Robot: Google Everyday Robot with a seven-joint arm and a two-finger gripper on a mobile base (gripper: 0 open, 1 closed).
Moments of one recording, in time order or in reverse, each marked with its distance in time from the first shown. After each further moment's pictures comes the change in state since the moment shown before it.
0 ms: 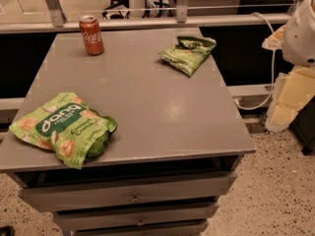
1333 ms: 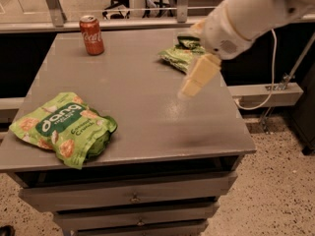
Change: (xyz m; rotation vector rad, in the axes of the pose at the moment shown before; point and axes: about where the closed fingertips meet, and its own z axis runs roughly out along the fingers) arm -0.144 -0.059 0.069 0.026 -0.412 -0.054
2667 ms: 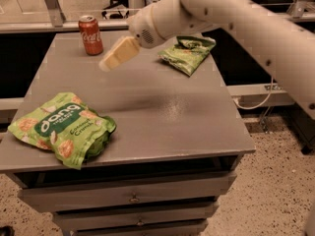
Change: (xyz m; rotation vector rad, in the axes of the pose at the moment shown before) arm -0.149 -0.057 0.132 -0.058 -0.418 0.133
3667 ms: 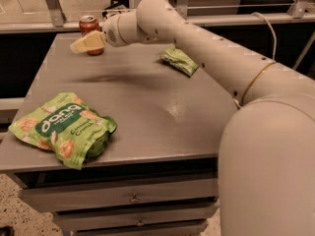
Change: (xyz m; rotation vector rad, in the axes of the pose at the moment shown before) arm -0.019 -0.085 0.122 0.159 -0.159 0.265
